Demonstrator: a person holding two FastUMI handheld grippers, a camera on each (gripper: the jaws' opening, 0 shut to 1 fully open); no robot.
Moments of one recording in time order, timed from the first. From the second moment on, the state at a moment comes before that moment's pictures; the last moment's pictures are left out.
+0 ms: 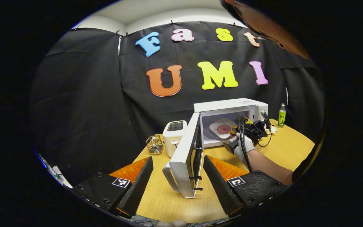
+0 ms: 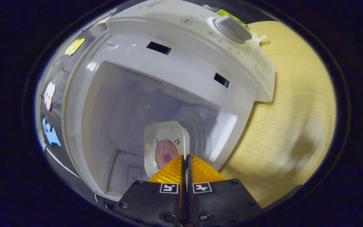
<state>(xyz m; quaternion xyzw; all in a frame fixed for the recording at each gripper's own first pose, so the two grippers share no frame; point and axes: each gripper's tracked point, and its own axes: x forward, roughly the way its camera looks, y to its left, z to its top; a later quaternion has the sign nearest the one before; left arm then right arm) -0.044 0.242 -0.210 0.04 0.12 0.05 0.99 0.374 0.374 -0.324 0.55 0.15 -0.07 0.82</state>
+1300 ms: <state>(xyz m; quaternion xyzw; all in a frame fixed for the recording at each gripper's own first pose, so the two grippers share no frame) -0.020 0.261 -0.141 0.04 0.05 0.04 1.00 0.162 0.277 -0.130 0.16 0.09 0.04 0.98</state>
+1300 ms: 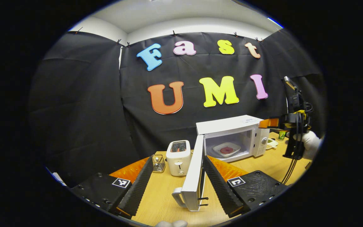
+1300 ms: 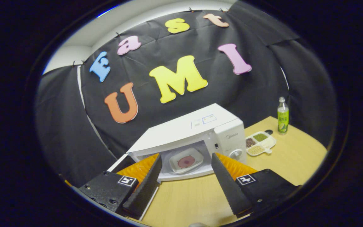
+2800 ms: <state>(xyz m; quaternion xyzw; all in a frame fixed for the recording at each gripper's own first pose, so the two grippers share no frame) -0.002 0.322 -0.244 0.04 0.11 0.08 0.99 0.002 0.146 -0.054 0.01 0.10 -0.03 0.99</state>
